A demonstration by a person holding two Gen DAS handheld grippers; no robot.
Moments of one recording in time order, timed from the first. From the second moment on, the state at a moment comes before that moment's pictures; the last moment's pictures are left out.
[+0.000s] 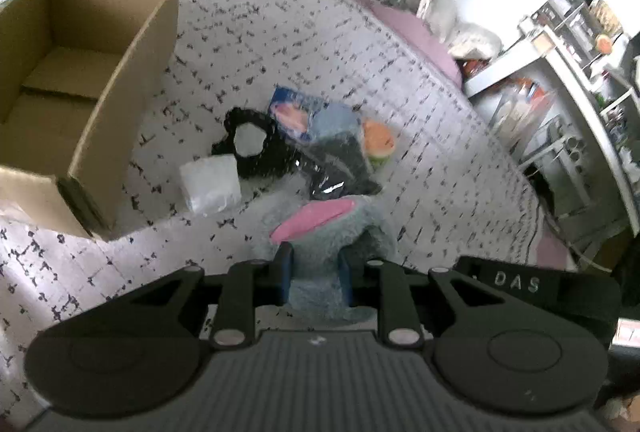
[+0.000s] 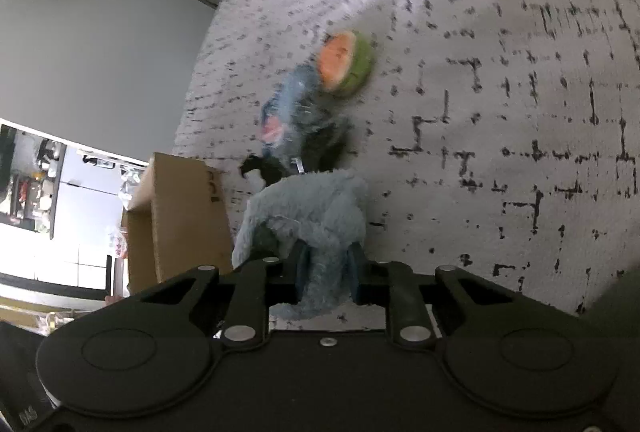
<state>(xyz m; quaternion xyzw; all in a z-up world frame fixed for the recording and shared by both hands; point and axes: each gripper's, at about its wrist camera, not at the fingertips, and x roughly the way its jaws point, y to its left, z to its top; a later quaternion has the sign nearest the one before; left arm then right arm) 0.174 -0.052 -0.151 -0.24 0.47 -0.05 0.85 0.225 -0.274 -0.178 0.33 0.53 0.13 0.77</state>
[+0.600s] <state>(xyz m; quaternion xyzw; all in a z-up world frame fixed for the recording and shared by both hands) 0.151 -0.030 -0.097 -0.25 0.41 -0.08 0.88 0.197 -0.258 -0.114 0.31 0.47 0.14 0.82</state>
